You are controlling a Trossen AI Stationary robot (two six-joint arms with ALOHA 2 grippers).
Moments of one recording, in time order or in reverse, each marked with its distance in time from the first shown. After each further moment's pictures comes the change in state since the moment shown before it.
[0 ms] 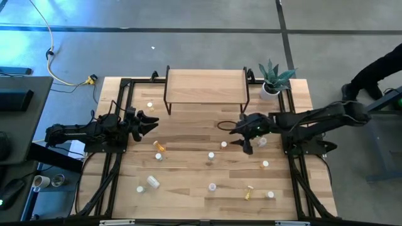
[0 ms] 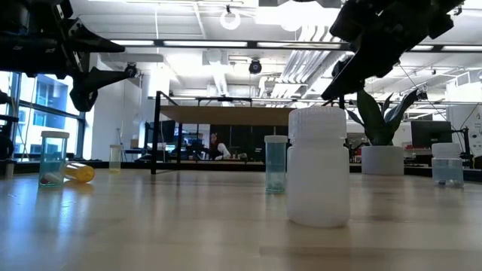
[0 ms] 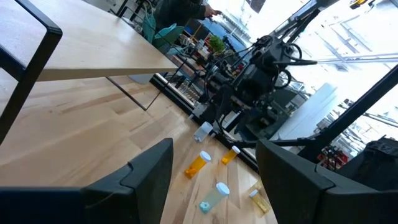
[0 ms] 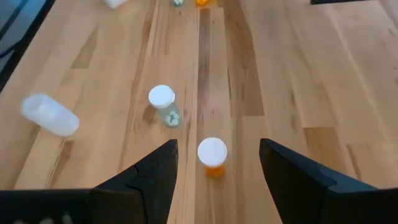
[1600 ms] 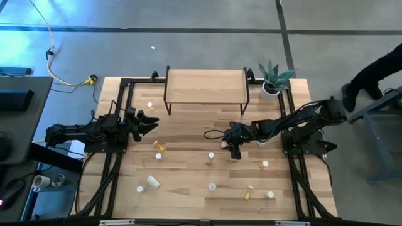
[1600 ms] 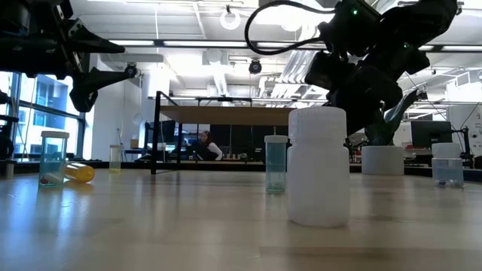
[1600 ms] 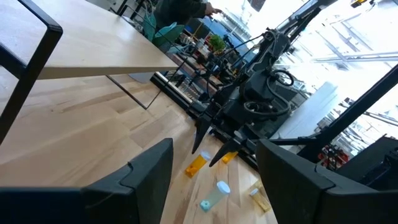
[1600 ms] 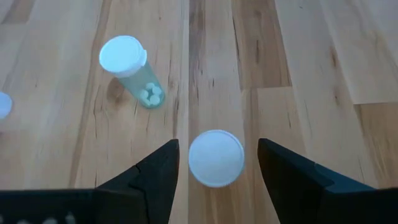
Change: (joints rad) left arm 0.000 0.000 0.000 -0.005 0.003 0.000; right arm 0.027 0.358 -0.004 0.230 0.030 0.031
